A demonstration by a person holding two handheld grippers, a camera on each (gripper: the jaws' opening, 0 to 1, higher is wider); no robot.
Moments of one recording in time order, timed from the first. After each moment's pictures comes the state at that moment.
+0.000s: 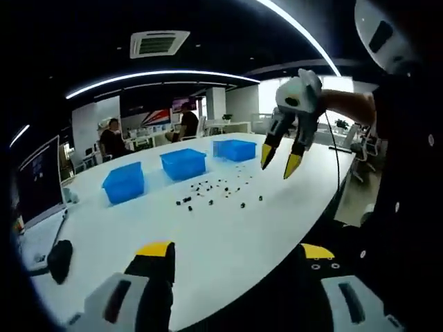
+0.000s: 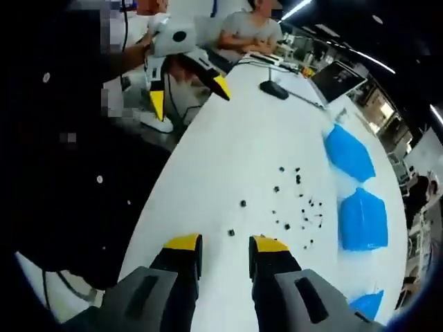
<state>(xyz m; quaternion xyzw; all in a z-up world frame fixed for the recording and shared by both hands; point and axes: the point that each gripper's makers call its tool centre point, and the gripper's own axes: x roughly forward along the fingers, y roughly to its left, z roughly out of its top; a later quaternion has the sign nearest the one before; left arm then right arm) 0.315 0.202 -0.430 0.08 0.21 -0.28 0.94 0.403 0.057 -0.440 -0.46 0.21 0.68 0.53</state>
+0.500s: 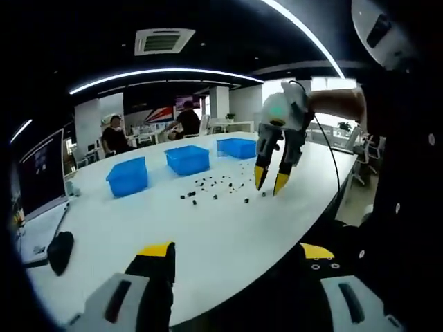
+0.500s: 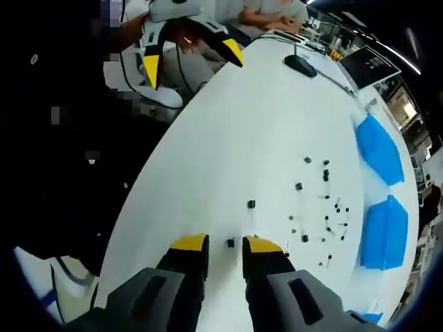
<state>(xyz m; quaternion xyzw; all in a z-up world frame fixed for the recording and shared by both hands) 0.314 0.210 -0.437 0.06 0.21 -0.27 0.94 0.409 0.067 -0.480 -0.49 0.25 0.69 0.47</state>
